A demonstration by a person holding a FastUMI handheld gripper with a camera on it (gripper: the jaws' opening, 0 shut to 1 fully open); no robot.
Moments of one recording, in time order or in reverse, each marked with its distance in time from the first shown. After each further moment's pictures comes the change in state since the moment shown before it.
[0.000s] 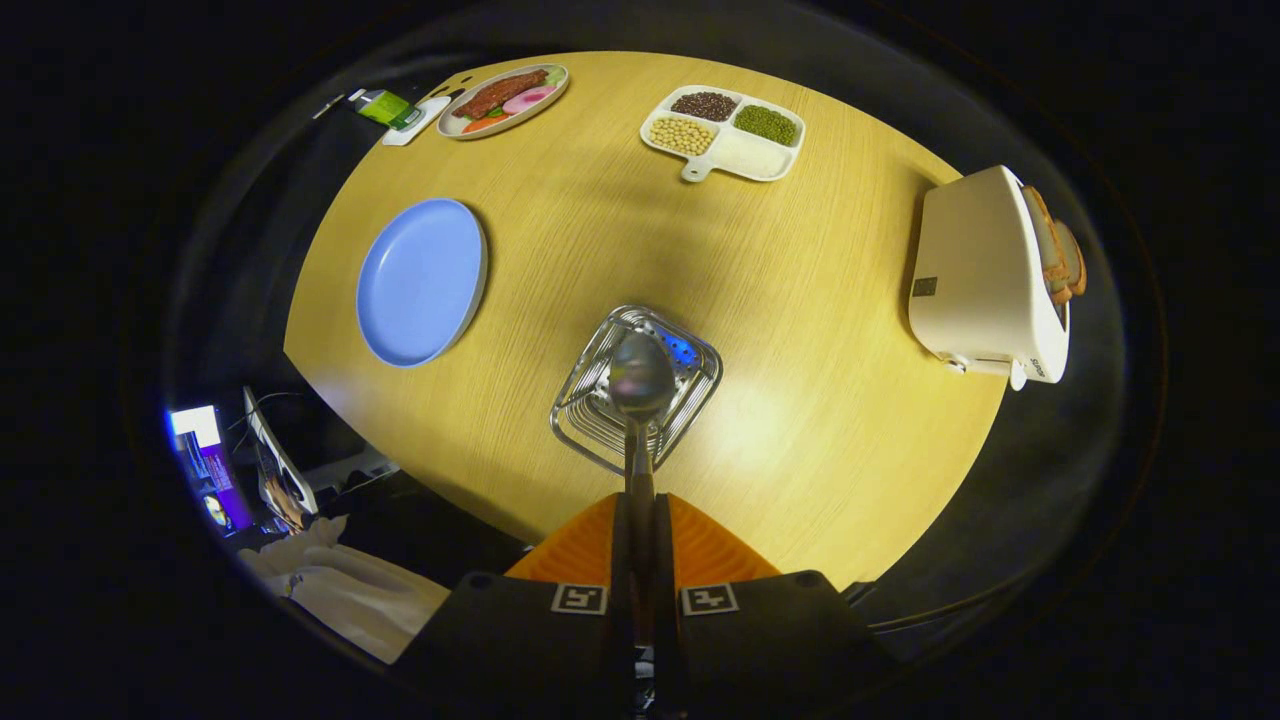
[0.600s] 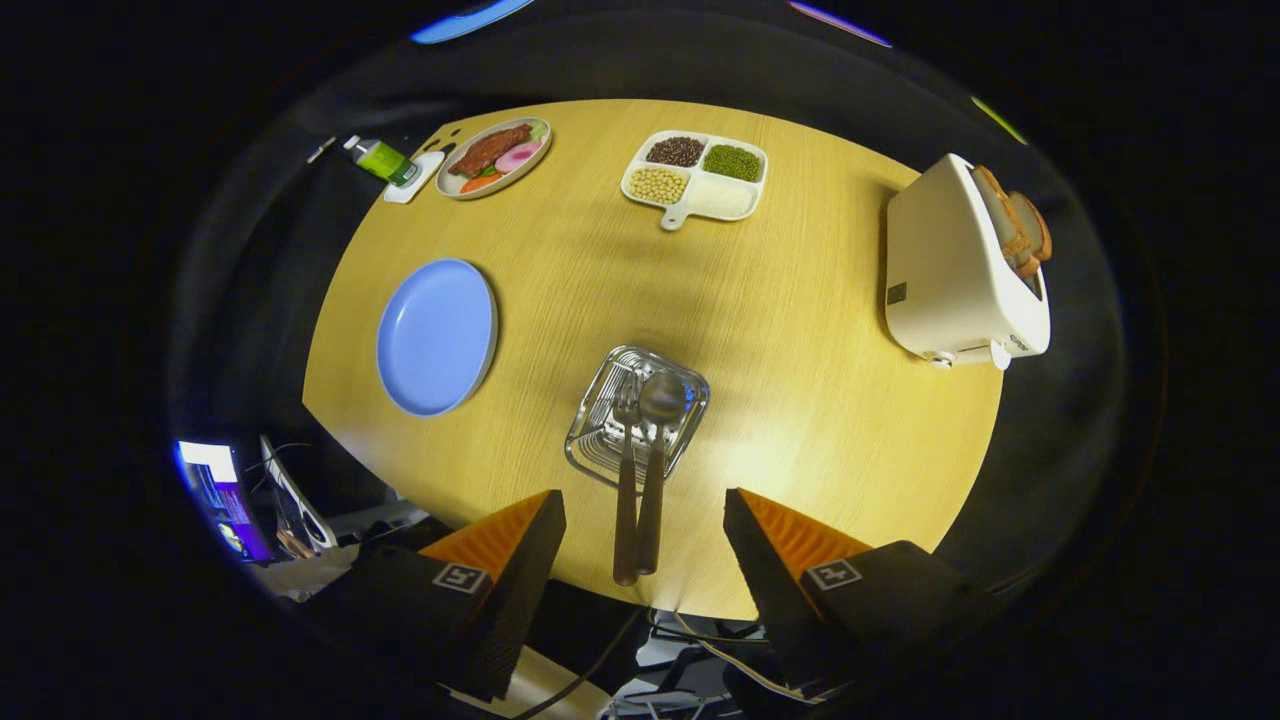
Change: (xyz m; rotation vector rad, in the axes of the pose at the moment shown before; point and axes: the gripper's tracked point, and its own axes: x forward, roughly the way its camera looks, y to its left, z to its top) arm -0.022 0.001 0.009 0.112 -0.212 0.031
